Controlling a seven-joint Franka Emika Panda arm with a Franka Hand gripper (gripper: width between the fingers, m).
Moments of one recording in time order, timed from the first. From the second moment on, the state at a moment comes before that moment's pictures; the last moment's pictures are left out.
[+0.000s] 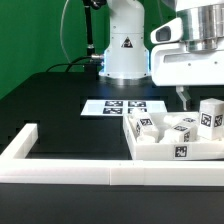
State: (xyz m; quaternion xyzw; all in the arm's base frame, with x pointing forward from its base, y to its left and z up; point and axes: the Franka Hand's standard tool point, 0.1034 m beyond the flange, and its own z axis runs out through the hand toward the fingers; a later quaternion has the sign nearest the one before) arm 0.570 0.107 0.076 -0.95 0.30 -0.05 0.08
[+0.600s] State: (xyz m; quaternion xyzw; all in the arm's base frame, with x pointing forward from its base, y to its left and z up) arm 0.571 0.110 0.077 -1.00 -0.02 -0.07 0.04
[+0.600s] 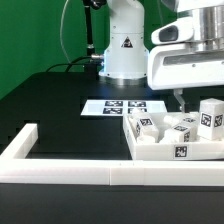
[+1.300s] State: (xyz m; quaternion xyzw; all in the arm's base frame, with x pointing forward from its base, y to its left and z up) arm 0.575 0.109 0.080 -0.99 -0.14 -0.07 0.02
